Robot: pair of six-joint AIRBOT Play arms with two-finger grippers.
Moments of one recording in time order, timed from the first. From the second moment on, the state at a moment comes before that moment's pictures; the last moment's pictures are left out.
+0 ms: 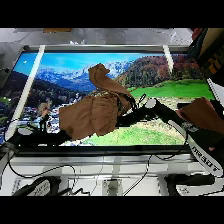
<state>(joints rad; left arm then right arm) 0.31 -1.18 0.43 0.91 -0.94 -1.08 0.36 -1.54 1.04 -0.68 1.05 1.16</state>
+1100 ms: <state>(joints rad) 0.48 -1.10 1.20 0.97 -0.83 -1.08 -0.23 -1.26 1.47 -0.93 1.20 1.33</state>
